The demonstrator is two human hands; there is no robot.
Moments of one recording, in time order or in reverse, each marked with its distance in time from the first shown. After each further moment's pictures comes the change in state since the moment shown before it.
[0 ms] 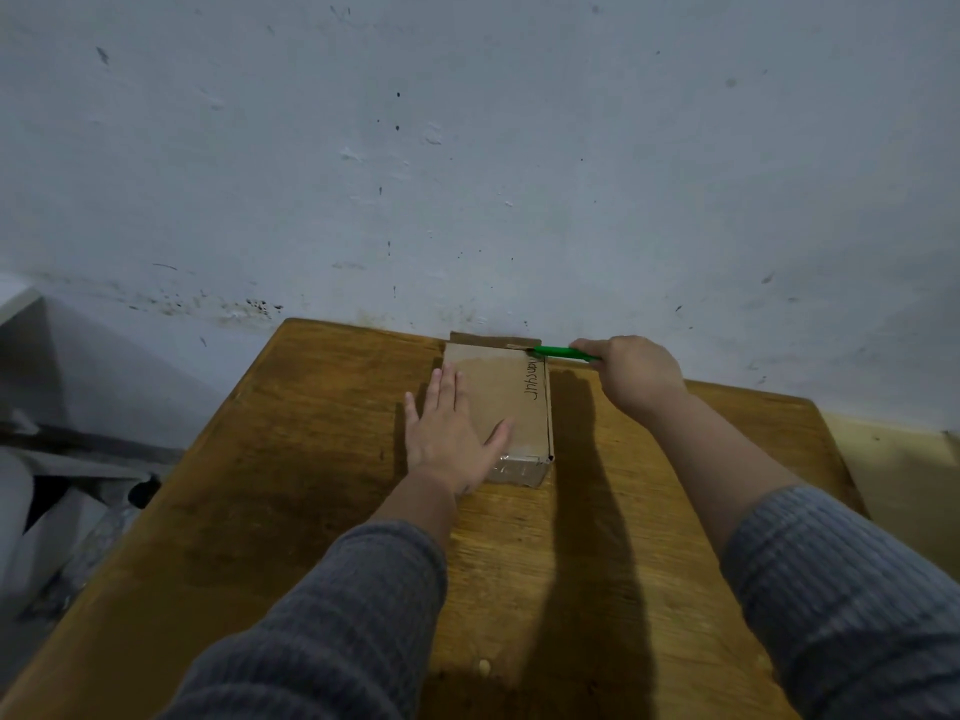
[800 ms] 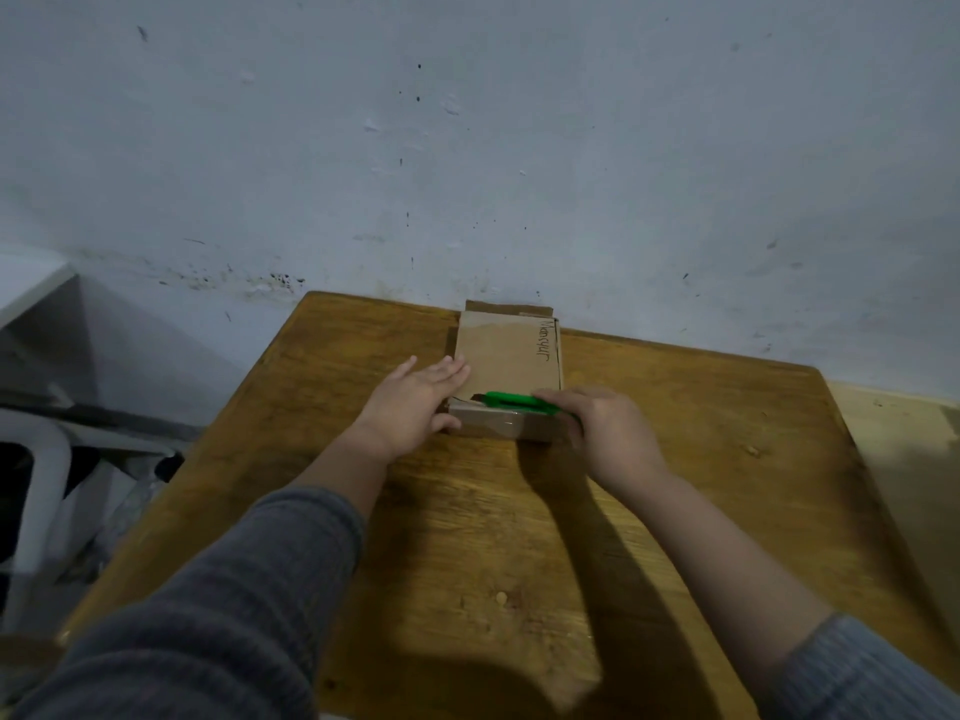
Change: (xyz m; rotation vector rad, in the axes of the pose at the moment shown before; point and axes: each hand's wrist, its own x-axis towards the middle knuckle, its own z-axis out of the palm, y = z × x) left_hand -0.023 -0.075 -0.028 0.126 -0.033 0.454; right_hand -0.116 -0.057 0.020 0.317 0.053 -0.130
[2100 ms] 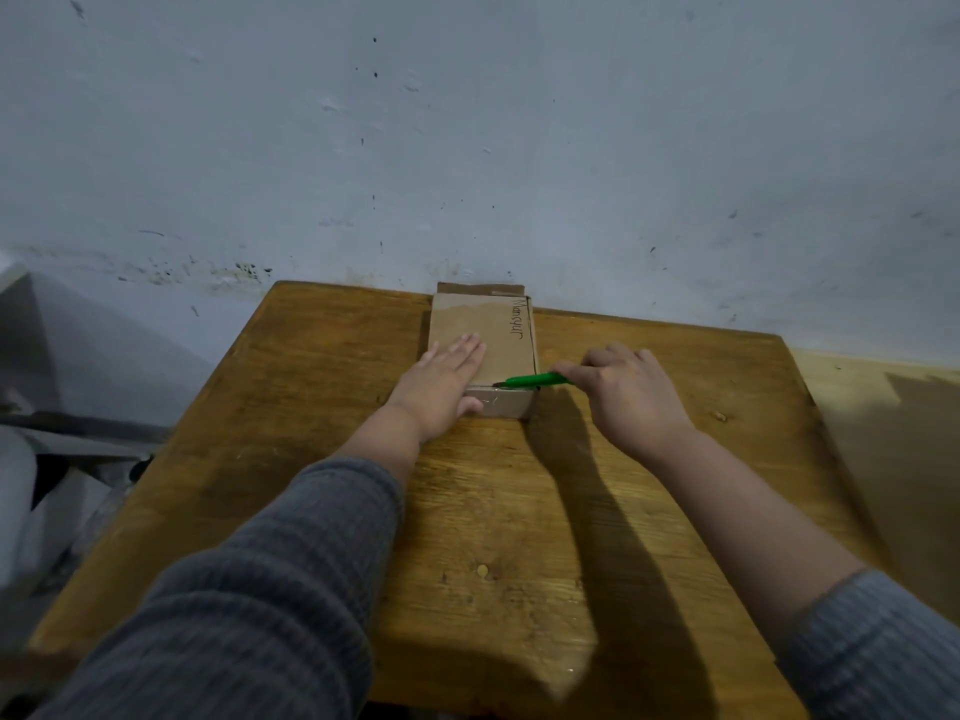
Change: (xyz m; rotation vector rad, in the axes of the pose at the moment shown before) left_hand 0.029 0.050 0.007 0.001 -0.040 0.015; right_hand -0.006 0.040 -0.019 -0.374 0.049 -0.095
